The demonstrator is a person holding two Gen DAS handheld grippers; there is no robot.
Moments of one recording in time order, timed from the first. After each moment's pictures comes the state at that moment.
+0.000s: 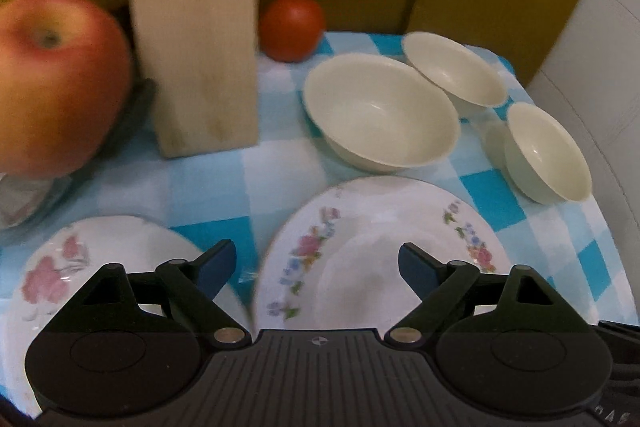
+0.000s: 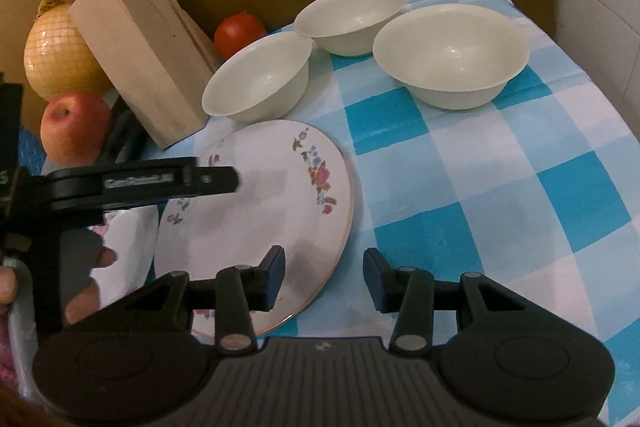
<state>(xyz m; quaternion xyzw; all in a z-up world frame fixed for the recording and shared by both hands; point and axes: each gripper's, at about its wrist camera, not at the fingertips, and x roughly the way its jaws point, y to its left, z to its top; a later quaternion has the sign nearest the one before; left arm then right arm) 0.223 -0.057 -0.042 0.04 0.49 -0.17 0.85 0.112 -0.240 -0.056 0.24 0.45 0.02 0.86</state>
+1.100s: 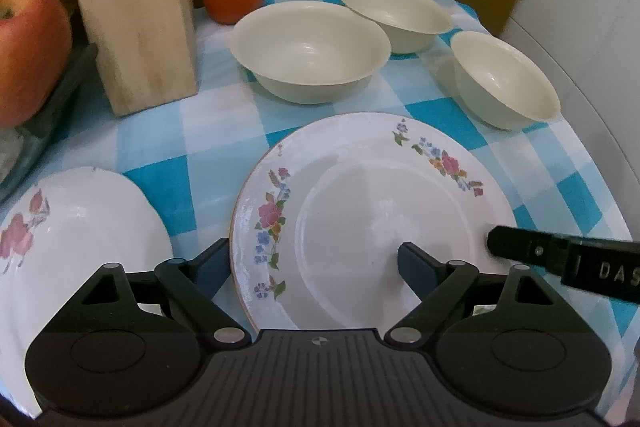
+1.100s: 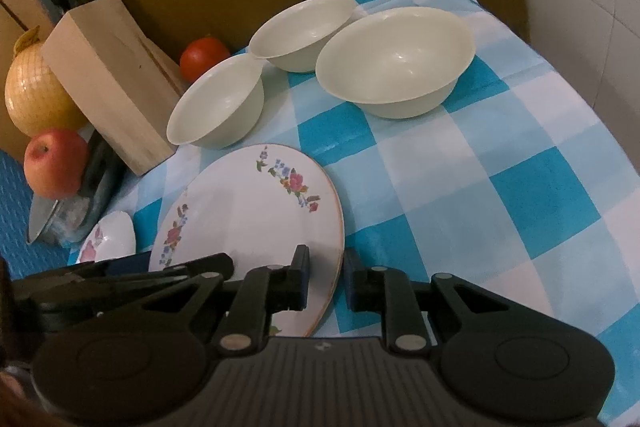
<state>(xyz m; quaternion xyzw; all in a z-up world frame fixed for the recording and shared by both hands) 0.181 -0.088 -0.055 0.08 0.50 -0.18 0.84 0.105 -0.269 -0.069 0.27 0.43 -0.01 0.86</state>
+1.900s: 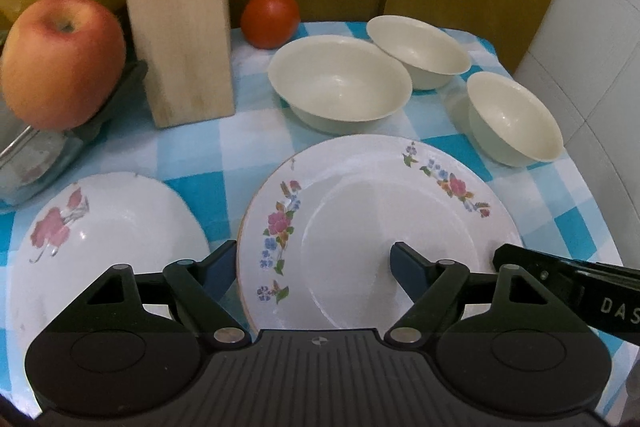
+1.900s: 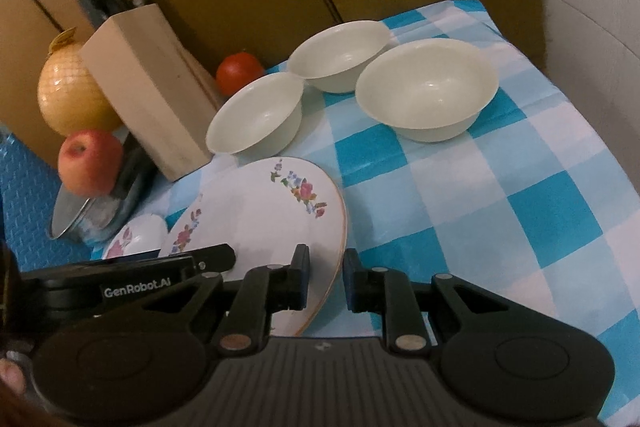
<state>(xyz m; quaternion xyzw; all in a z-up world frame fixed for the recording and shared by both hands) 0.172 -0.075 -0.031 0.06 0.48 -0.15 0.86 0.092 -0.256 -0.047 0.26 0.40 0.02 0.88</state>
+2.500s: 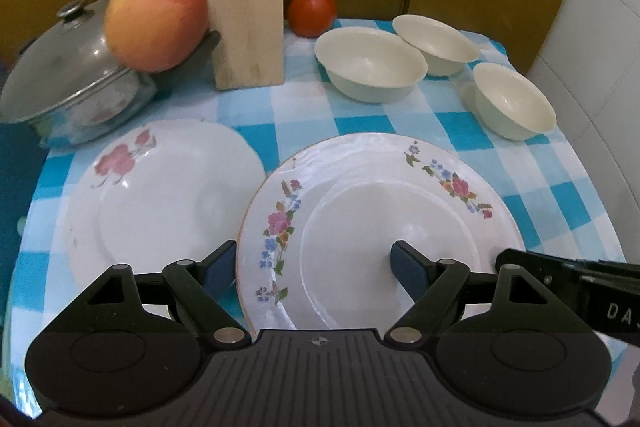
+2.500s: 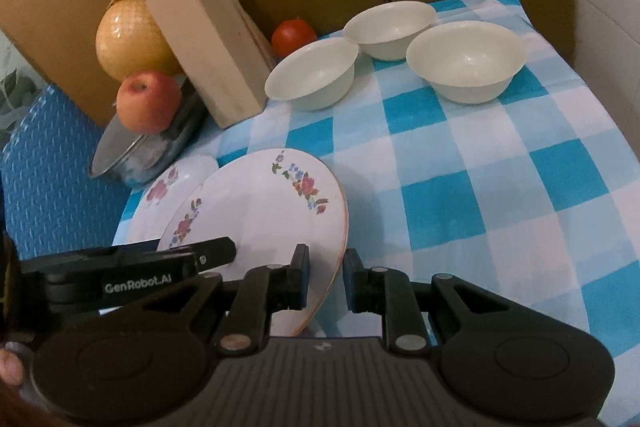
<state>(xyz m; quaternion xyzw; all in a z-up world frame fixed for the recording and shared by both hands) 0.111 -0.047 -0.012 0.05 0.47 -0.11 0.87 0.048 -0.229 -0.035 0.23 0.42 0.08 0.88</state>
